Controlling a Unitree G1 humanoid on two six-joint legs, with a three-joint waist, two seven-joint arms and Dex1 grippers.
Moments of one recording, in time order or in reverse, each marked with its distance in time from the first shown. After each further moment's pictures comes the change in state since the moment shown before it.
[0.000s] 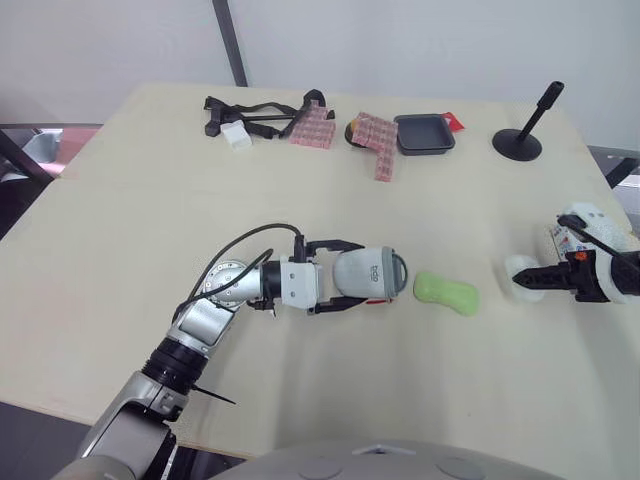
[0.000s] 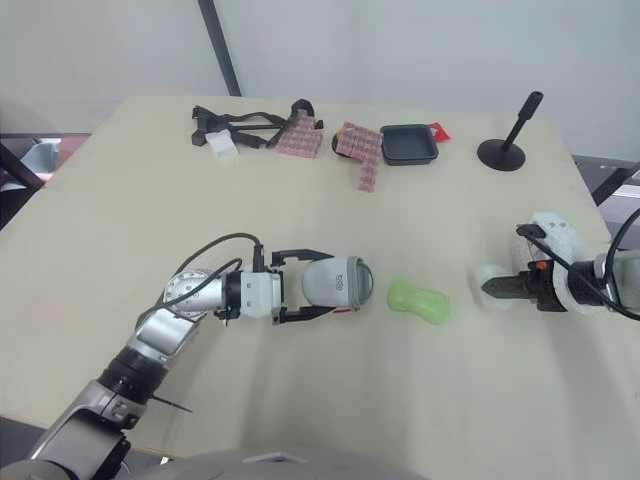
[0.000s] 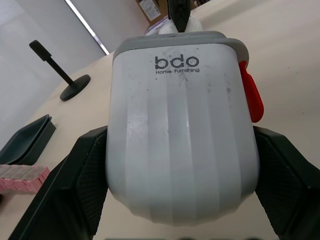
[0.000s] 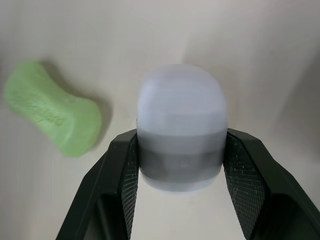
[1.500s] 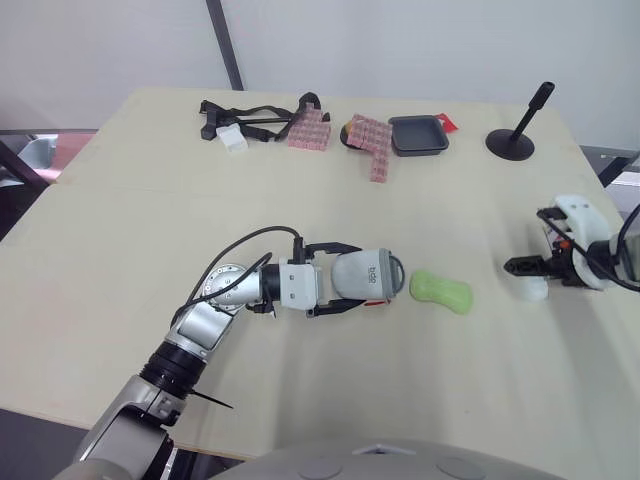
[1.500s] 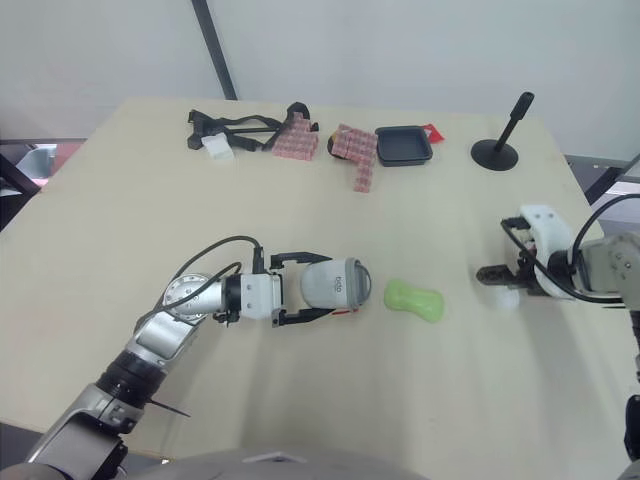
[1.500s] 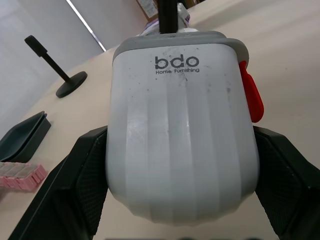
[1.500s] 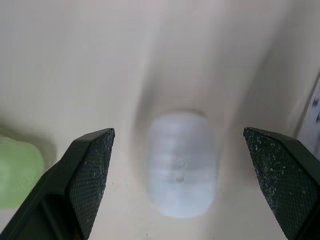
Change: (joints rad) left arm 0.014 0.012 -0.004 -0.004 0.000 0.017 0.013; right arm -0.178 0.135 0.029 -0.005 -0.399 0.003 0.158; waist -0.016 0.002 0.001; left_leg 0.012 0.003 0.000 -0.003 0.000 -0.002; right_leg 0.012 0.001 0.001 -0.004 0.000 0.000
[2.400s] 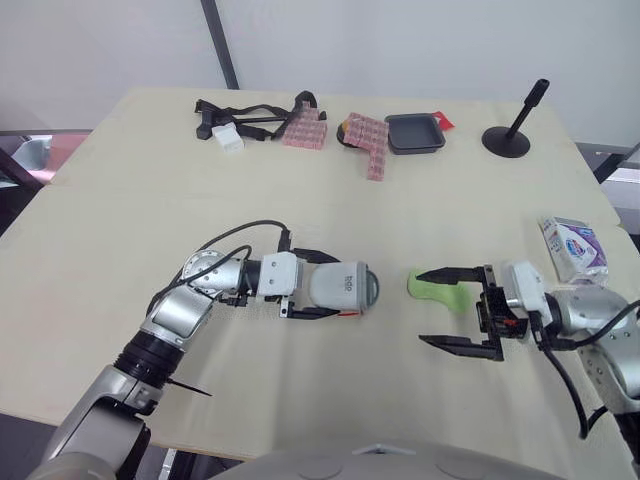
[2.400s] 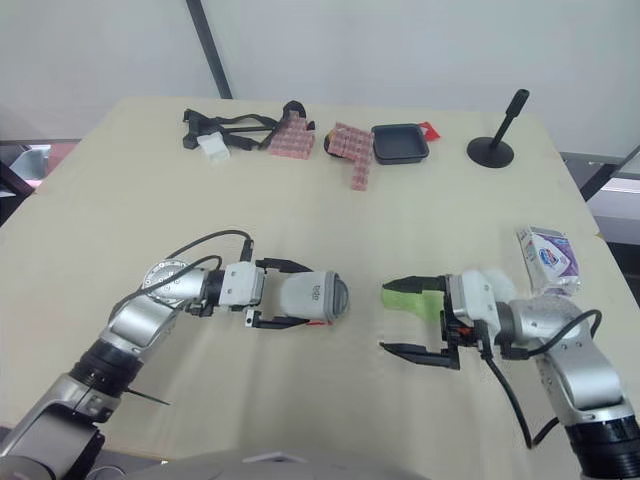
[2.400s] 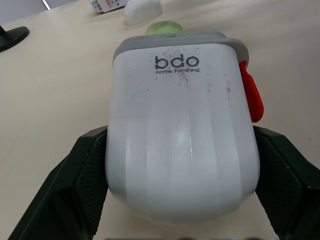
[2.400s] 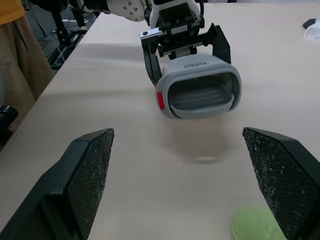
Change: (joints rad) left arm -0.042 0.120 0.025 -0.001 -0.139 0.214 -0.220; right arm 0.525 0.363 0.064 -0.190 -0.212 -1.417 0.794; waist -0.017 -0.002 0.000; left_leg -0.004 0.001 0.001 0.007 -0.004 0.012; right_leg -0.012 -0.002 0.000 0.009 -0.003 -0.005
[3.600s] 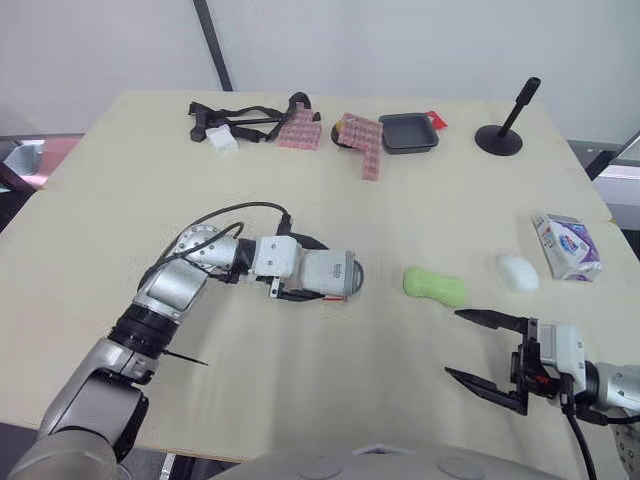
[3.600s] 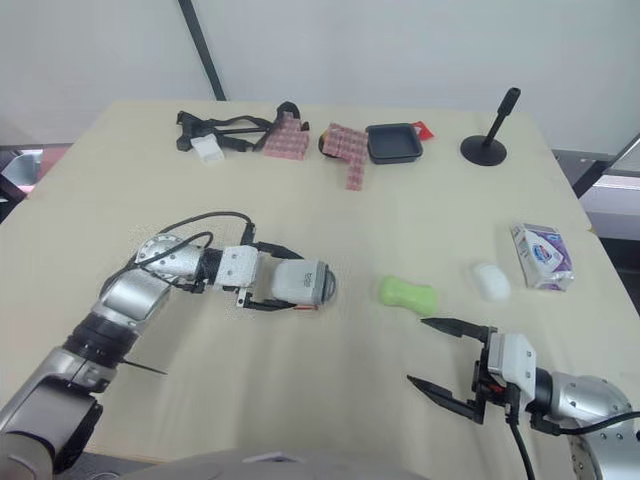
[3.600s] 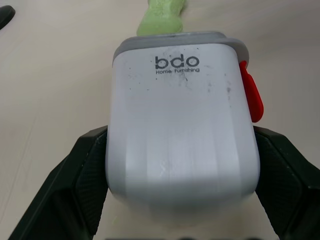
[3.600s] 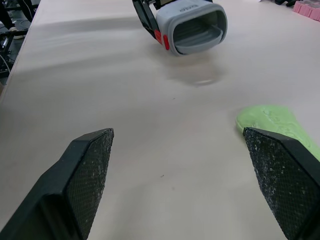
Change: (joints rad) left arm -0.146 0.048 -0.025 0.061 0.120 0.066 -0.068; right arm 0.335 0.066 -0.131 0.018 -0.016 -0.215 -0.077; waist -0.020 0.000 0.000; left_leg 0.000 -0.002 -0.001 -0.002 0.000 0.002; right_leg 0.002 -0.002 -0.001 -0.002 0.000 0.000
